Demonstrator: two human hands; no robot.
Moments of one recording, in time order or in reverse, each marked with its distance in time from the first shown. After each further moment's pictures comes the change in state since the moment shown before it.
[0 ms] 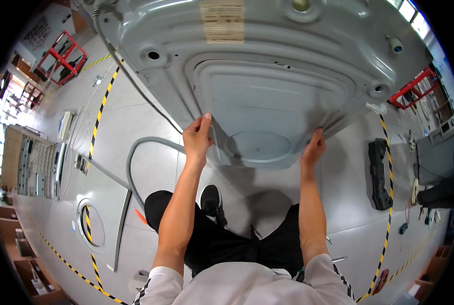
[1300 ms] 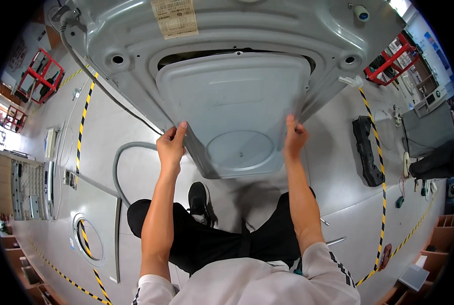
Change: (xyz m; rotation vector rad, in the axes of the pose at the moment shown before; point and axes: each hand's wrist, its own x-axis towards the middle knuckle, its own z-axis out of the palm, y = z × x) left_hand -0.020 -0.007 -0.016 0.219 -0.033 0.005; right_hand -0.013 -0.018 -0.019 0.030 -0.051 0.063
